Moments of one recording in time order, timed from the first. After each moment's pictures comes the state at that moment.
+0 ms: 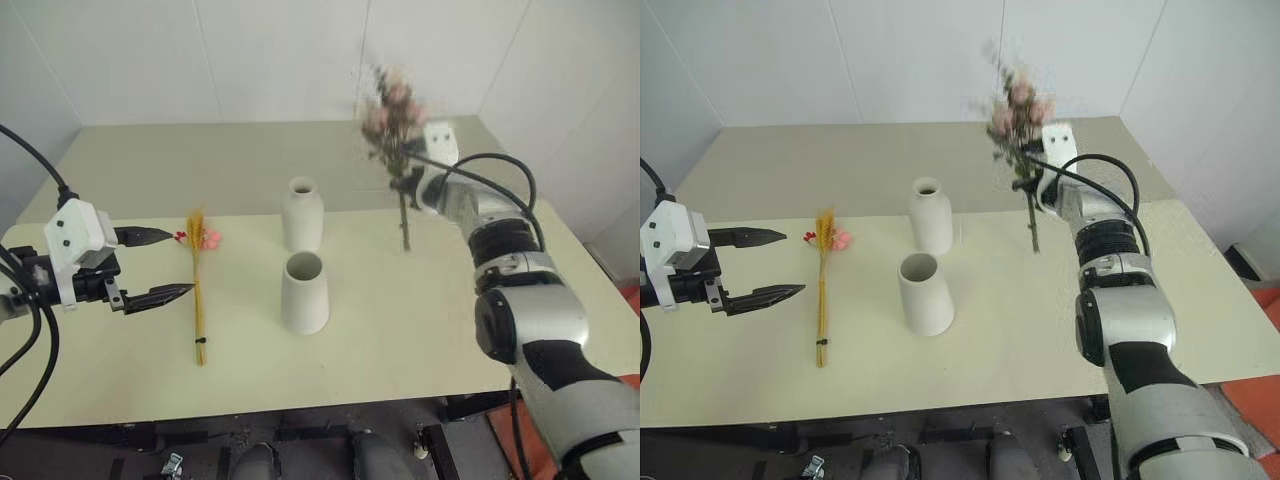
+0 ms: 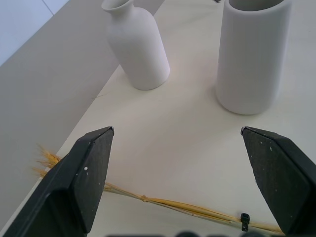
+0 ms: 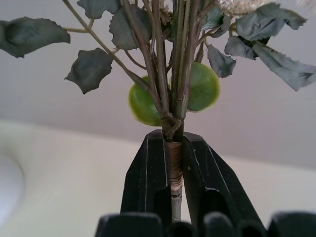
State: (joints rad) left arm -0.14 1.10 0.45 -0.27 -0.53 0.43 -1.15; right arm -1.34 -0.32 -0.15 0.99 0.14 0.46 0.27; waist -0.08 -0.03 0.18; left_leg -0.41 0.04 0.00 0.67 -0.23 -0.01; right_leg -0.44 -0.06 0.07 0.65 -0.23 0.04
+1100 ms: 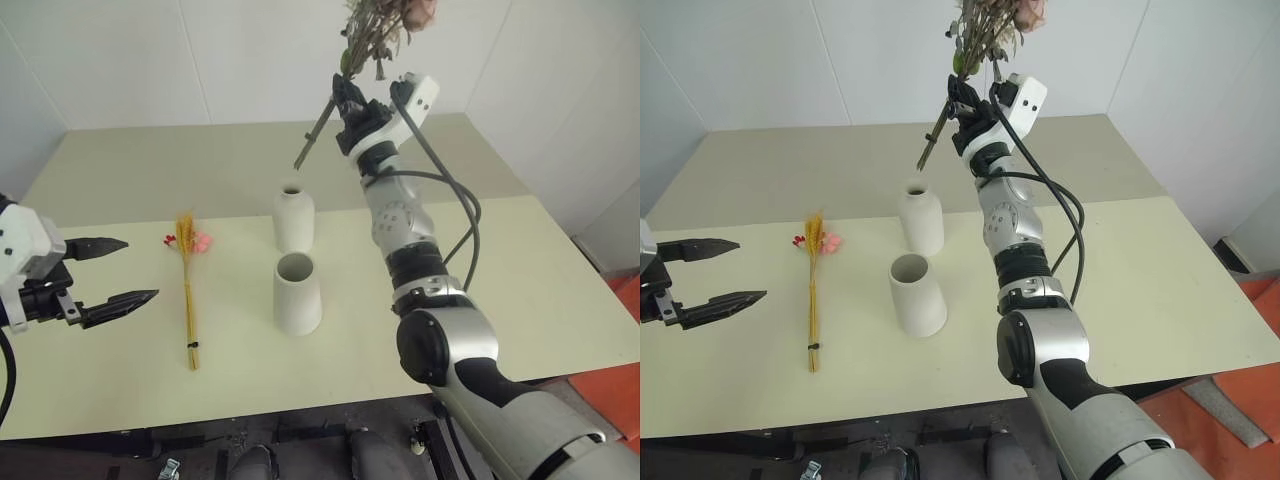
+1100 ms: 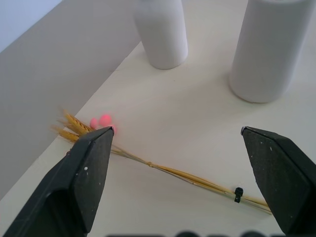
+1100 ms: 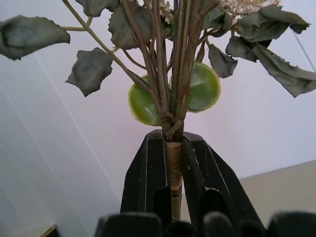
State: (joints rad) left arm 0.06 1.10 0.73 -0.36 -0.55 0.60 -1.15; right arm -1.27 0.06 -0.34 0.83 0.47 -0.08 0.38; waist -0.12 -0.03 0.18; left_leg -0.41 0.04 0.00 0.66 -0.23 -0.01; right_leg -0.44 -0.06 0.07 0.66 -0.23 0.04
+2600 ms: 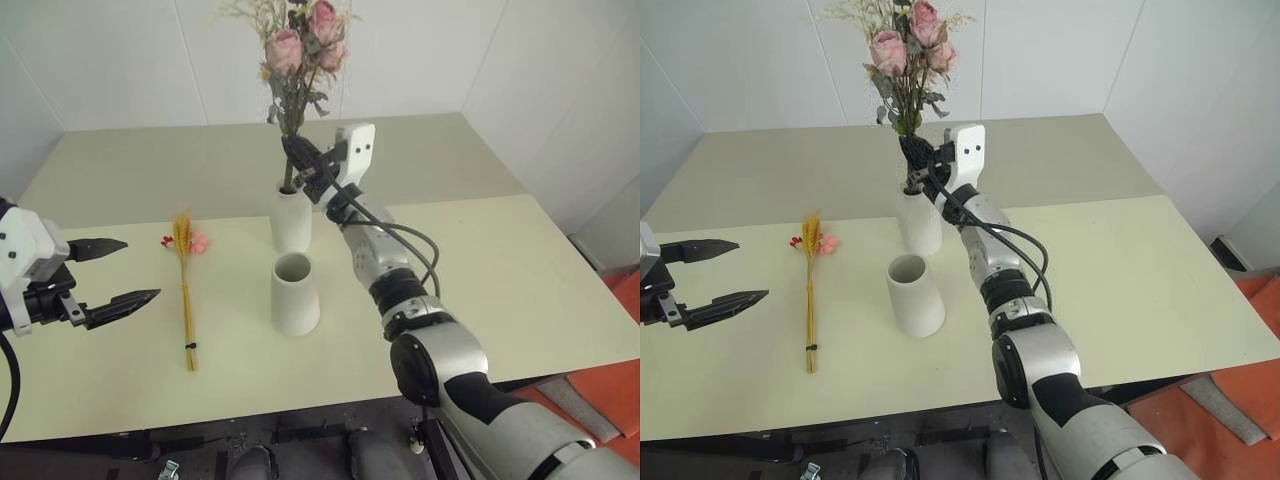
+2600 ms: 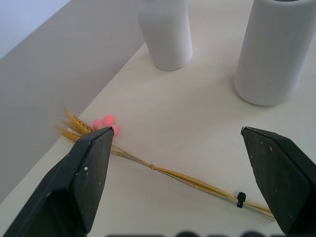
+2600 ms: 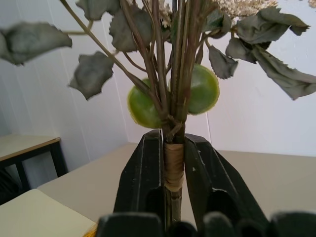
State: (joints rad) left arm 0.07 1.08 0.73 -0.40 -0.55 0.61 -1.10; right arm -1.20 0.09 -0.16 0.95 0.26 -0.27 0.54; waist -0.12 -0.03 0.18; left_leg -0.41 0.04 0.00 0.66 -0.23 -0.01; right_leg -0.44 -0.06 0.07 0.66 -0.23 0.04
